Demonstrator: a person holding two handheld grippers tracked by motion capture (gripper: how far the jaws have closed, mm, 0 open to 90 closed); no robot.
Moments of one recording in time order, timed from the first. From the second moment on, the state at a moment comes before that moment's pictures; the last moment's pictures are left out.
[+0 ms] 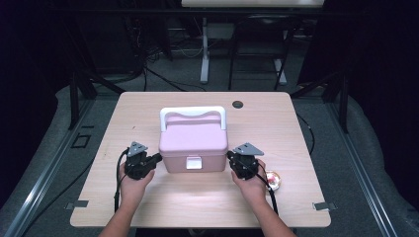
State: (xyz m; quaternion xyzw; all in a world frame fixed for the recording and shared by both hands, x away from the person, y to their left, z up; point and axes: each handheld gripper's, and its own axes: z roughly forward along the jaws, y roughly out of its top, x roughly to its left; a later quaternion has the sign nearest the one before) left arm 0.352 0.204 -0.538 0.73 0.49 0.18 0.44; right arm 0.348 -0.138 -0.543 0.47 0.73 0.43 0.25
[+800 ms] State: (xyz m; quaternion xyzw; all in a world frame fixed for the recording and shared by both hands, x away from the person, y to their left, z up) left arm 0.331 0.195 -0.528 0.78 0.45 0.16 0.40; right arm 0.326 -0.148 -0.531 0.46 0.77 0.38 0.23
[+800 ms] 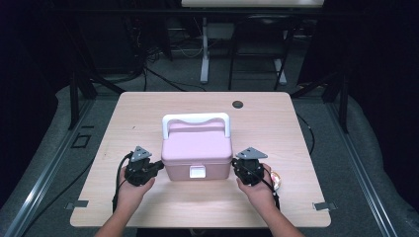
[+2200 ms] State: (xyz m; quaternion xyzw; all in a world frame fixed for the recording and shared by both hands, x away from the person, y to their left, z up) left arm 0.282 0.185 -0.527 0.80 0.41 0.12 0.41; right arm 0.268 -0.171 -0.528 0.44 0.78 0.37 0.23
